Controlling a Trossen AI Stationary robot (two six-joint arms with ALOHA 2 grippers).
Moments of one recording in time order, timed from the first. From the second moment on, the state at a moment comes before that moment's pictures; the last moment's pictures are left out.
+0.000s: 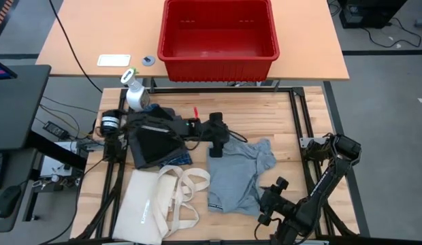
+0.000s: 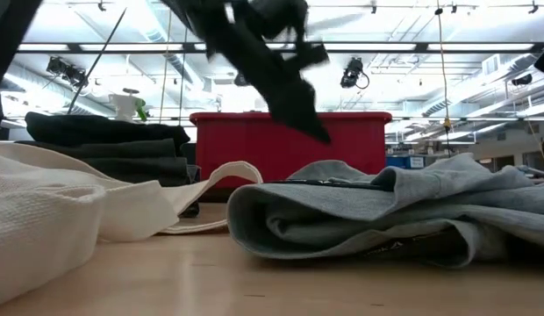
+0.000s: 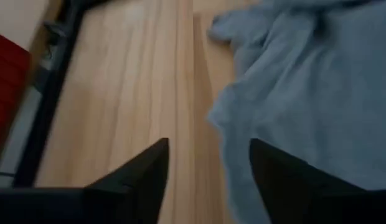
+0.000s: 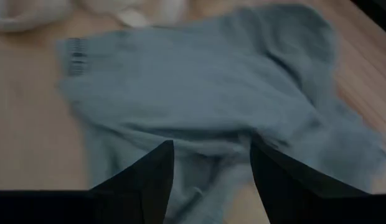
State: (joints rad) left arm 0.06 1.91 1.33 -0.11 -0.21 0.31; right arm 0.97 1.85 1.35 -1.21 0.79 1.52
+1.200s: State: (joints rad) left arm -0.15 1.63 1.10 -0.24 -0.19 0.18; right arm 0.74 1.85 1.12 -0.68 0.50 0.47
